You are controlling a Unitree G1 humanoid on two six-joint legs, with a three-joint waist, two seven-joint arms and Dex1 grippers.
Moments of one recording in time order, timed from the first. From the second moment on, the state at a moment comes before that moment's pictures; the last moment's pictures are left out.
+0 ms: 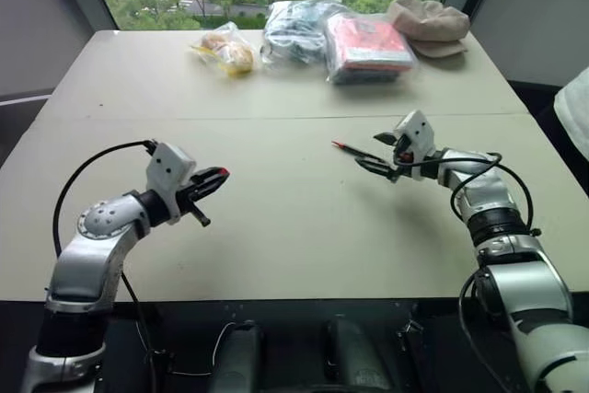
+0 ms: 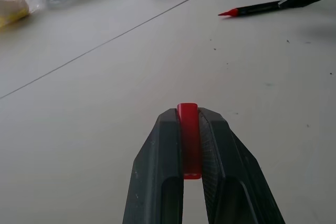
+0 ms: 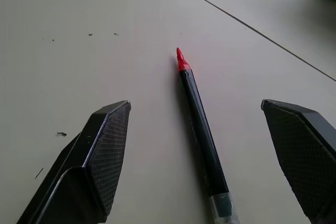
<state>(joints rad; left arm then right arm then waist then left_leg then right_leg) -0.16 0.58 0.14 -0.35 -0.34 0.54 -0.70 -0.84 -0.54 0.06 0.93 0.12 -0.06 0.96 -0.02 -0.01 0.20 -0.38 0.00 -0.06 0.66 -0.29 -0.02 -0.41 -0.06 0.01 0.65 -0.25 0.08</state>
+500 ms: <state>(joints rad) -0.12 0.57 0.14 -0.42 -0.36 0.56 -0.62 -0.97 -0.50 0.03 1.23 0.03 -0.13 0.97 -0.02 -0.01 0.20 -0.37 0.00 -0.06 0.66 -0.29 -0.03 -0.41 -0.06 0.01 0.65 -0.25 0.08</state>
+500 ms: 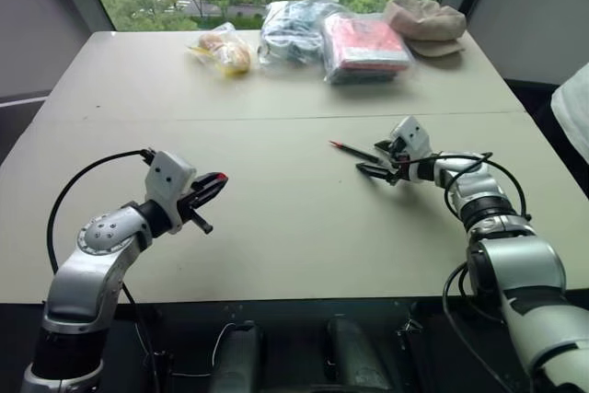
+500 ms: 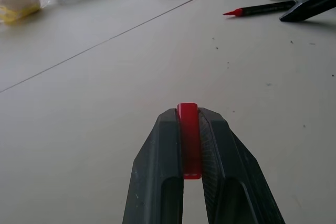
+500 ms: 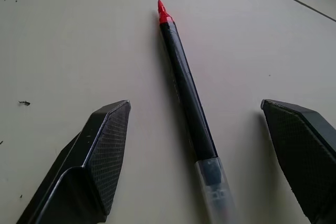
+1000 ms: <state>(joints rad) -0.13 0.57 0.14 -0.42 -0.36 0.56 -0.61 -1.00 -0.48 0.00 1.25 0.01 -0.08 0.98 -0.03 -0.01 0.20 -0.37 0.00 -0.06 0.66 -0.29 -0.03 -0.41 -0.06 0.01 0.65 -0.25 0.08</state>
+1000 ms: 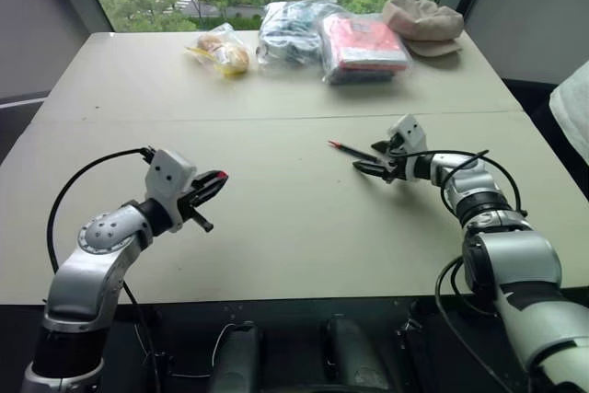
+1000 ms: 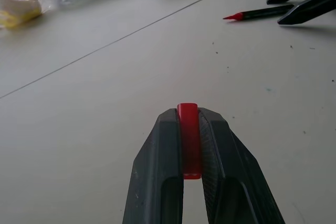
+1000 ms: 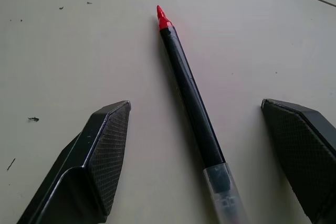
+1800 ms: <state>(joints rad) -0.27 0.61 0.07 -0.20 -0.32 0.36 -0.76 -0.97 -0.50 0.09 1.09 -0.08 -0.27 1.09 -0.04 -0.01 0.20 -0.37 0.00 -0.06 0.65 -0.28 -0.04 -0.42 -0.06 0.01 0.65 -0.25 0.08</state>
